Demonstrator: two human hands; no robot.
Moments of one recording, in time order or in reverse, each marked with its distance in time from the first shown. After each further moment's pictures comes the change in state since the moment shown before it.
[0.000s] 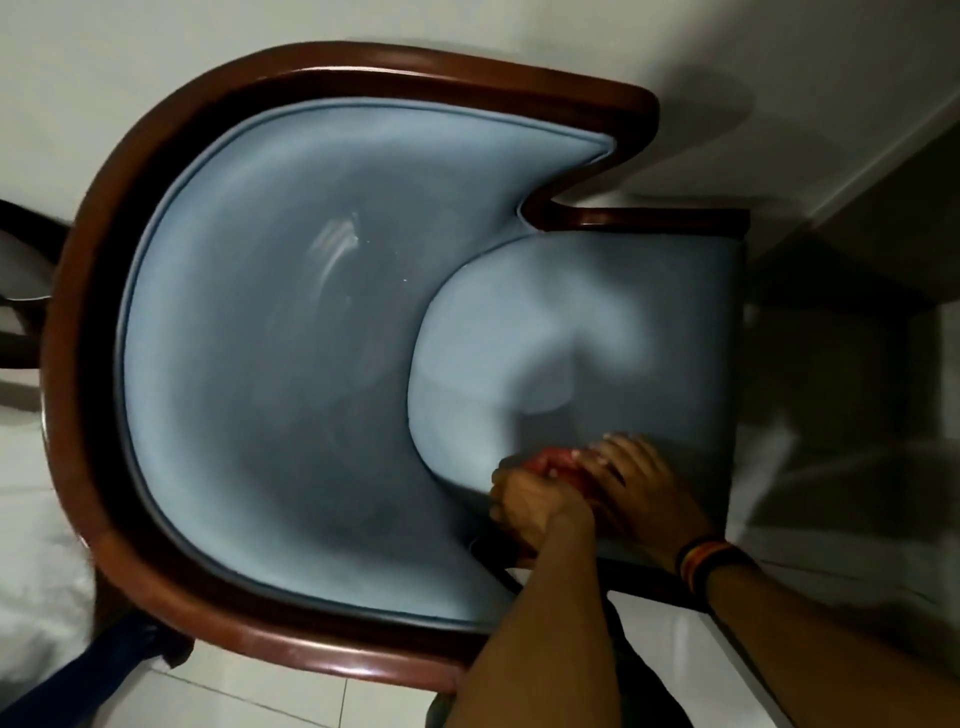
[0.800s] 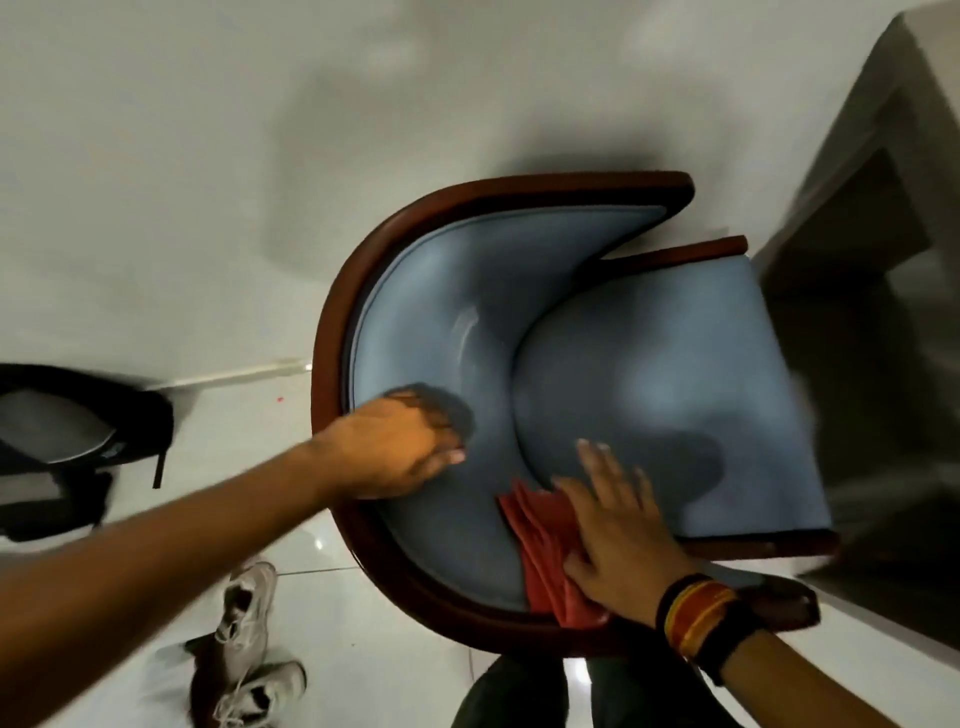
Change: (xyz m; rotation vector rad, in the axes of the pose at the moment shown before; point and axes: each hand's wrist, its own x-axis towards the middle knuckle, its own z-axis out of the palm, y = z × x) left_hand 0.137 0.079 -0.419 1.359 -0.090 1.897; right_hand 0.077 -0.286 -0.152 0.389 -0.193 0.436
